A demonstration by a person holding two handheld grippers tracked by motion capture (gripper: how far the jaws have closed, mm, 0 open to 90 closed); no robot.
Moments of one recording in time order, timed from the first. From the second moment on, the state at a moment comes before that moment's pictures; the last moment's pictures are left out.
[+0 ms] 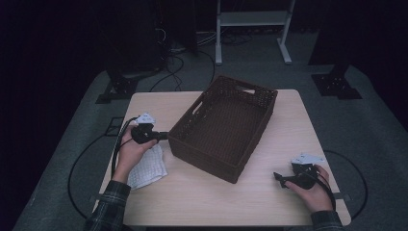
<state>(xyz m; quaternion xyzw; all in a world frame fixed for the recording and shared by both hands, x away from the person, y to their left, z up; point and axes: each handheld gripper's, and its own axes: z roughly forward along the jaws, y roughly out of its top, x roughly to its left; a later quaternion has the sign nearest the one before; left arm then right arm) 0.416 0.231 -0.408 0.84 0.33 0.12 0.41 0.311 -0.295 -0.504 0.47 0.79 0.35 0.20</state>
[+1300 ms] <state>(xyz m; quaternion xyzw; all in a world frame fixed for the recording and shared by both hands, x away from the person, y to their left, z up) 0.371 0.159 -0.405 0.89 0.22 0.04 0.41 0.308 -0.304 -0.504 0.48 0.78 0.34 0.21</state>
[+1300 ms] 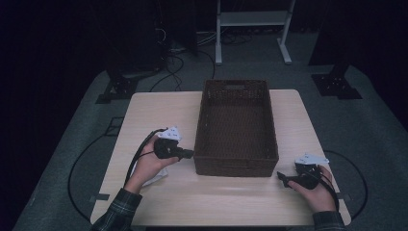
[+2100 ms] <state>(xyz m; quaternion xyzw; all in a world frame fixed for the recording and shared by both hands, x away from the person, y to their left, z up) 0.348 0.168 -0.404 0.89 0.22 0.06 0.41 0.309 -0.310 -0.504 0.49 0.77 0.34 0.21</state>
